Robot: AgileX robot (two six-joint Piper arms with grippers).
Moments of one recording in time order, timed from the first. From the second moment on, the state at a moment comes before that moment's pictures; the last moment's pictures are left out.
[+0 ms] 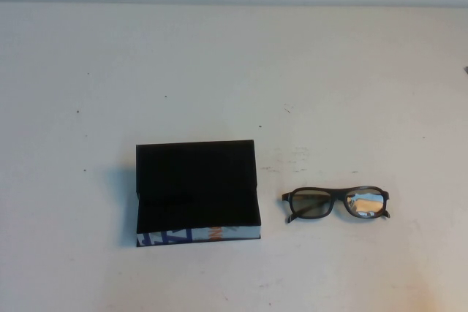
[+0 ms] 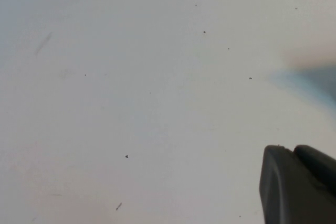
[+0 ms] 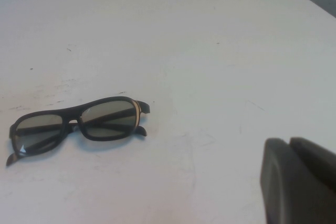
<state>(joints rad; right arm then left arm) 0.01 -0.01 0.03 0.20 0.35 0.03 -0.05 -0.01 0.03 -0.02 0.36 0.12</state>
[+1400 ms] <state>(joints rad) 0.01 0.56 -0.52 0.61 0.87 -0.22 -0.05 -0.01 0.03 -0.02 0.36 0.12</state>
